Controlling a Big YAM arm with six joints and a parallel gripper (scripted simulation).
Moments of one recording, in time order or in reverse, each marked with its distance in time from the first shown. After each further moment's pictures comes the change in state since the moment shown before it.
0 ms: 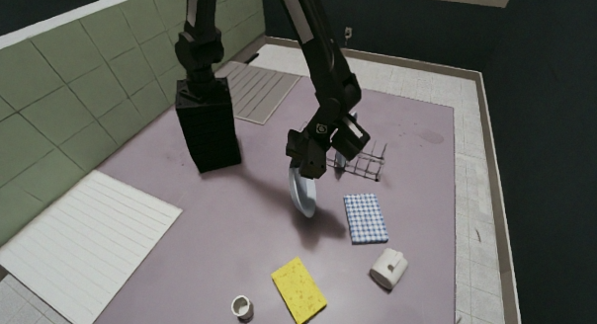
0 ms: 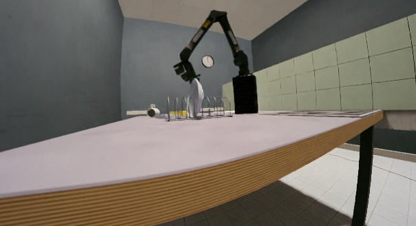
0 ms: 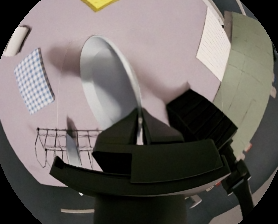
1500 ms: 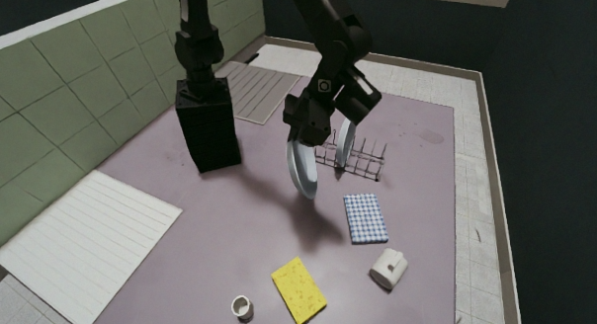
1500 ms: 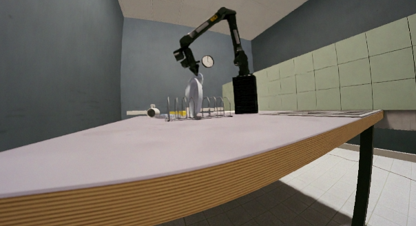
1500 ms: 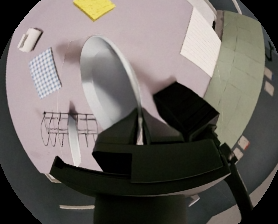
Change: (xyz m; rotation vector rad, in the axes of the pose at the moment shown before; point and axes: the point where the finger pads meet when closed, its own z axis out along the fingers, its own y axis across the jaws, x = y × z) arm 0.000 -0.045 -0.092 -0.003 -0.002 -0.001
